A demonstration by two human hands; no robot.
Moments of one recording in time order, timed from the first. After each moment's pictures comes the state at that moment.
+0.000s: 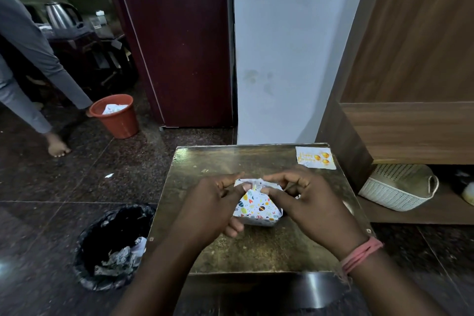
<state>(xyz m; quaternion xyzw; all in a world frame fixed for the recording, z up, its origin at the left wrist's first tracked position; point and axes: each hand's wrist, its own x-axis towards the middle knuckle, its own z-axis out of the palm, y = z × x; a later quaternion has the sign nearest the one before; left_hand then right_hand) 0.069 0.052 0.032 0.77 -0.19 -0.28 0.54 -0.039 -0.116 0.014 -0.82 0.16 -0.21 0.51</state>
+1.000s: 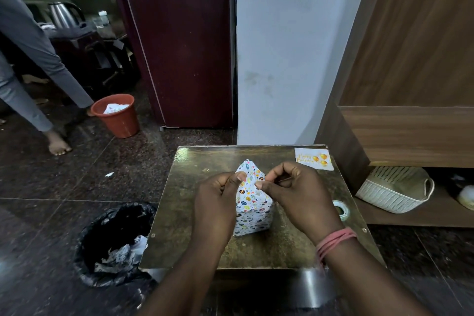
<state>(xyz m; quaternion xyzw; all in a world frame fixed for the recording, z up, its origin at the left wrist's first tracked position) 0.056 0.034 0.006 0.76 -0.15 -0.09 0.63 -0.022 -0.101 0.023 -0.77 0.25 -0.20 0.55</state>
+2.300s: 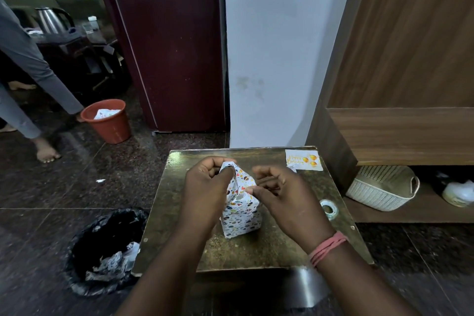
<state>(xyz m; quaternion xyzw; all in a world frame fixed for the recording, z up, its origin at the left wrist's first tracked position) 0.067 0.024 0.033 0.67 -0.09 -0.17 0.72 -0.031 -0.099 0.019 -0.80 0.18 -0.22 0.52</state>
